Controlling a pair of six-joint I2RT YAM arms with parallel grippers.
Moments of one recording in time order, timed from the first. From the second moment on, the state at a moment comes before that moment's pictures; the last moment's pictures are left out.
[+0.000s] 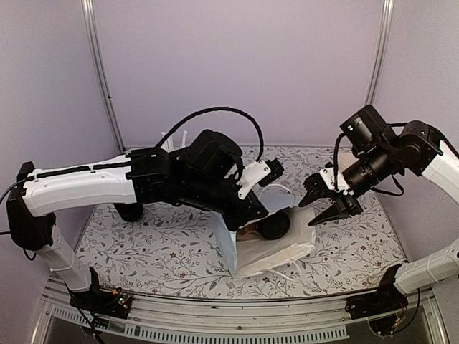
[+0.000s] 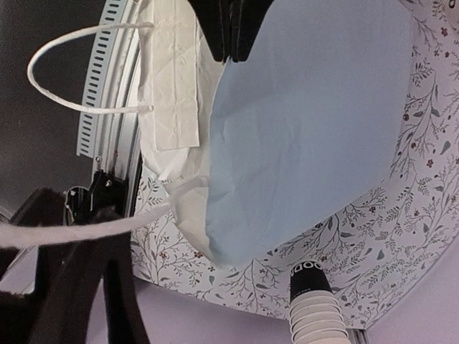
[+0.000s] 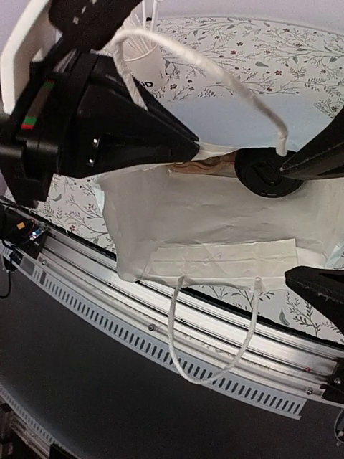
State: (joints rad) left arm -1.21 1.63 1.52 -0.56 0.06 -0.07; right arm 0.79 1.21 1.43 -1.18 -0.61 -1.01
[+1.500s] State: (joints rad) left arm -1.05 1.61 1.43 -0.47 0.34 -0.25; right arm 1.18 1.60 1.23 -0.74 0.44 -1.14
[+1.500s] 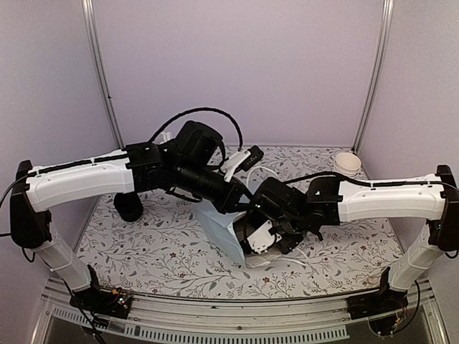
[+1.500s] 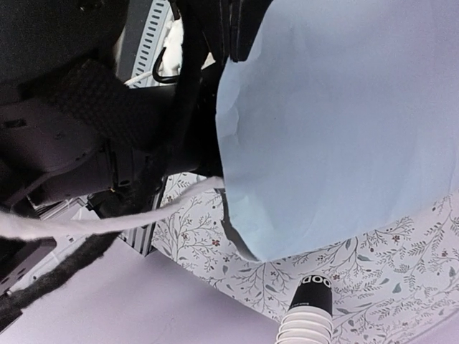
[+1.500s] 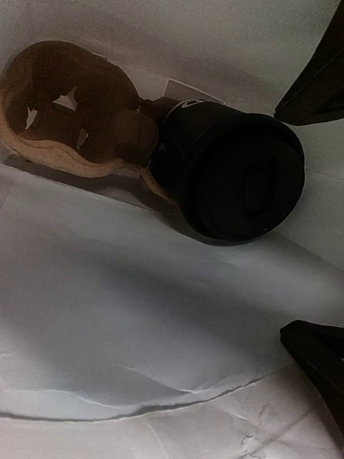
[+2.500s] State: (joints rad) left arm -0.96 1.61 1.37 -0.34 0.94 -0.40; right arm 1.21 1.65 1.55 -1.23 0.20 -0.99
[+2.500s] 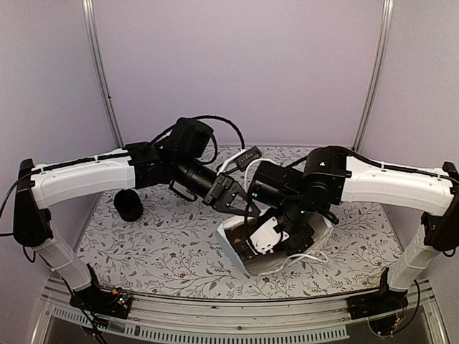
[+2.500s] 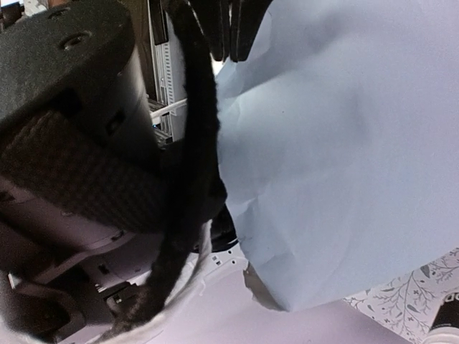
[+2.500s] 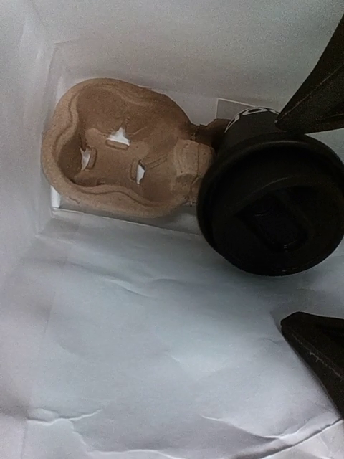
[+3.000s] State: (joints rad) left arm -0.96 1.63 1.36 -0.33 0.98 -0.41; right arm 1.21 1.65 1.45 -1.13 0.27 -0.97
